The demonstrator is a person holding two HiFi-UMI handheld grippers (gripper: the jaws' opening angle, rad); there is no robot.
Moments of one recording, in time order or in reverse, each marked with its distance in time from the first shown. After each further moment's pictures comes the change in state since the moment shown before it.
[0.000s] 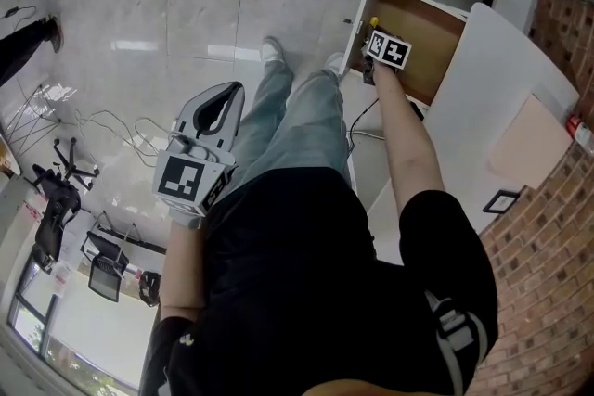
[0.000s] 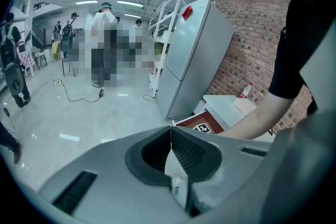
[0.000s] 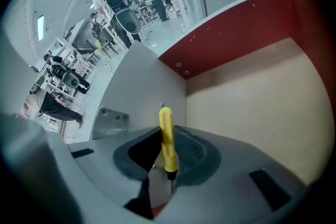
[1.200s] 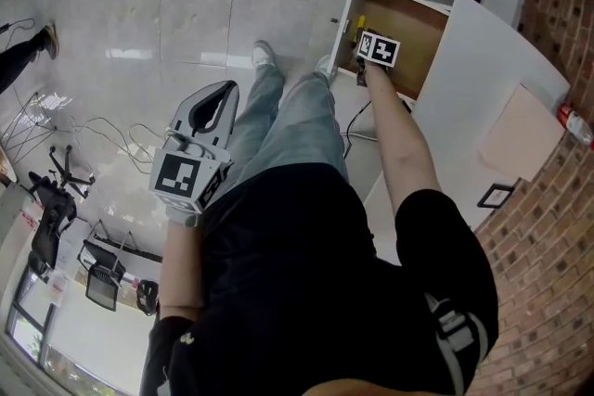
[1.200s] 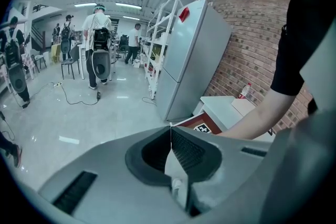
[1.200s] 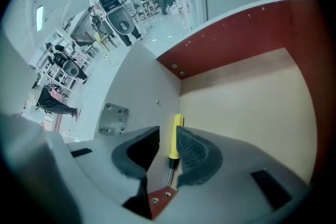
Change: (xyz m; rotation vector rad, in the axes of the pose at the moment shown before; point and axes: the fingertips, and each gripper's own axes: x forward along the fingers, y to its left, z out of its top) left arm -0.004 -0.019 0.003 0.011 -0.014 0.002; right arm -0.020 -0.012 -0.007 -0.042 0.049 -0.052
